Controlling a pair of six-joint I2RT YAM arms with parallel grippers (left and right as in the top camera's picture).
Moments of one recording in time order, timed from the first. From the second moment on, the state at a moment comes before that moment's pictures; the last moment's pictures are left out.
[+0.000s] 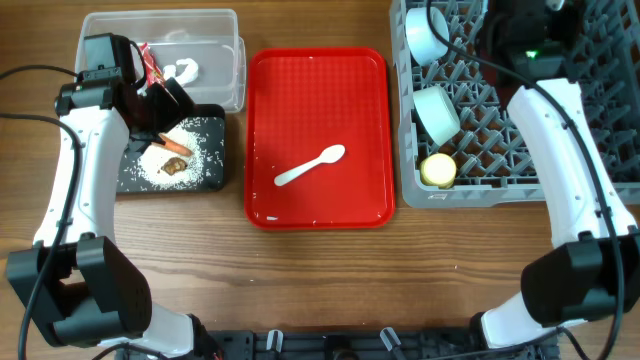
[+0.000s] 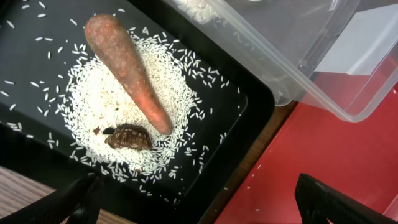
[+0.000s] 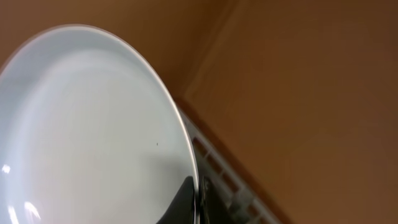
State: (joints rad) left arm 0.15 1.70 1.43 -0.93 0.08 -0.53; right arm 0.11 1.75 1.66 -0.38 0.98 -0.09
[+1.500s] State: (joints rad) left arm 0.15 1.70 1.43 -0.93 0.08 -0.53; right arm 0.71 2.06 1.51 -0.75 0.01 1.28
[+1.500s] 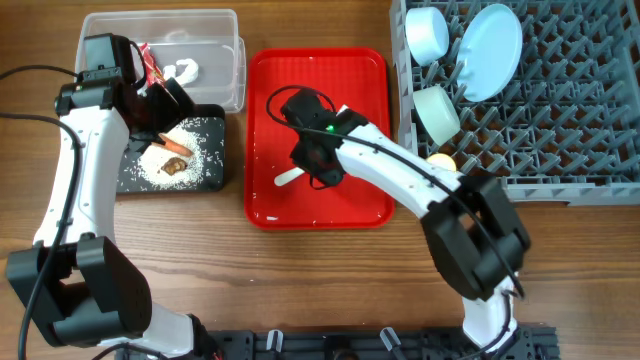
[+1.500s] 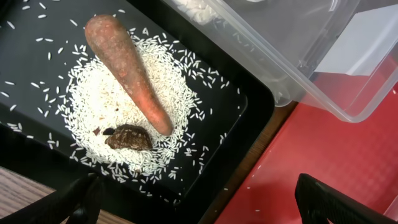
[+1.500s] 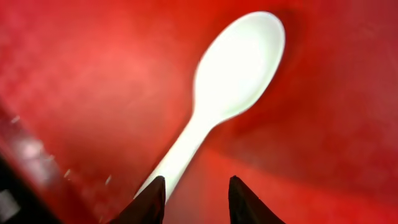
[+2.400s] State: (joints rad) left arm 0.15 1.70 1.43 -0.93 0.08 -0.53; right arm 0.61 2.03 1.58 -0.64 -0.15 0.53
